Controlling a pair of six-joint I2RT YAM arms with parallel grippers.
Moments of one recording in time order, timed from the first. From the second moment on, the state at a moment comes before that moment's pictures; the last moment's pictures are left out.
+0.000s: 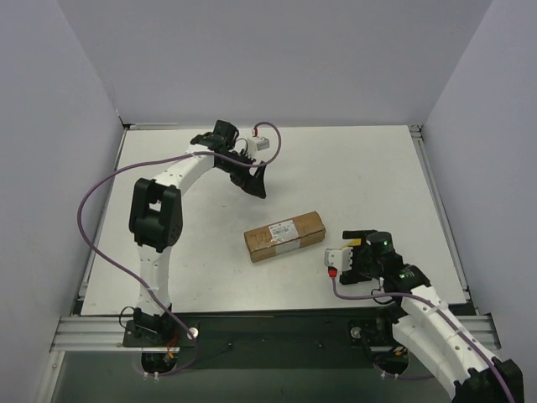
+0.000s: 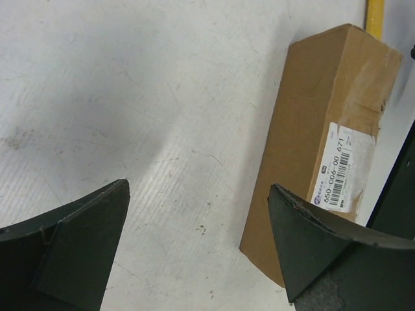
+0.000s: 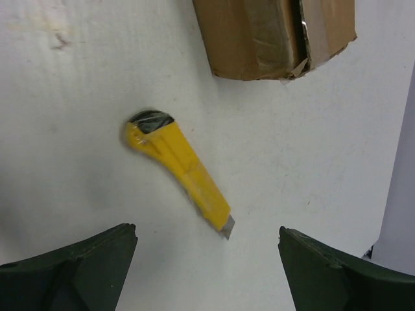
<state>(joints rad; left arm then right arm) -0.36 2.15 1.83 -0.78 0.70 0.26 0.36 0.71 0.26 -0.31 -0.06 -1.28</state>
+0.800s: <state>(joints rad) -0.69 1.75 1.35 -0.64 0.45 0.67 0.31 1.36 0.95 -0.65 -0.26 -0.36</state>
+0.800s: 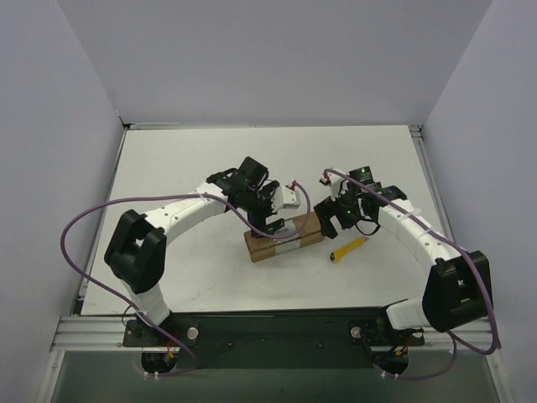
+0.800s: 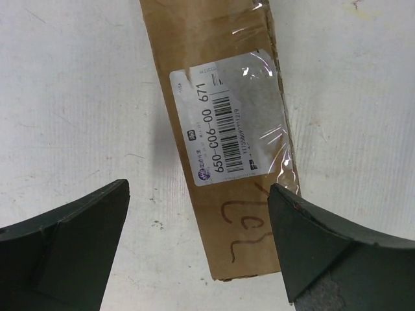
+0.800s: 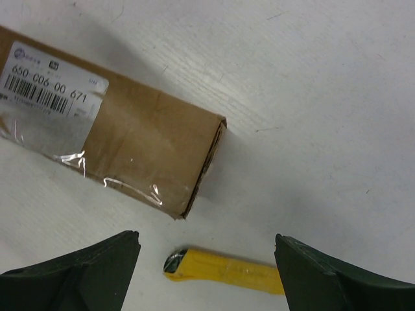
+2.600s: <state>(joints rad) -0.63 1.96 1.51 -0.57 0.56 0.23 0.51 1.34 0.88 -0.49 -0.22 -0.19</state>
